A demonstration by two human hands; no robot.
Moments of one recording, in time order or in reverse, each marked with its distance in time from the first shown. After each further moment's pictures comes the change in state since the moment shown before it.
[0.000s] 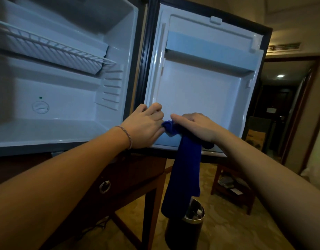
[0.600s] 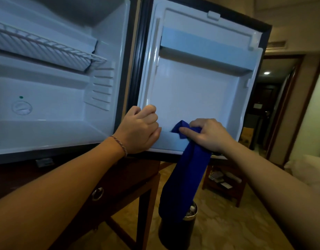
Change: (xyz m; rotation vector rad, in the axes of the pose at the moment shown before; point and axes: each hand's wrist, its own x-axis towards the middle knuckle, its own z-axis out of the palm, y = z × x) left_hand -0.001 0.000 0.024 -0.090 0.322 -0.012; right_hand -0.019 0.032 -0.002 -0.221 0.134 0.080
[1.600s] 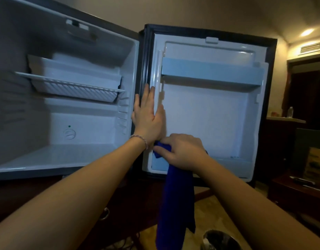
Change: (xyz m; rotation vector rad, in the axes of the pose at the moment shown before) left_hand 0.087 -0.004 0.012 -0.240 0.087 -0.935; right_hand 0.053 -0.039 0.029 -0.021 -0.014 -0.370
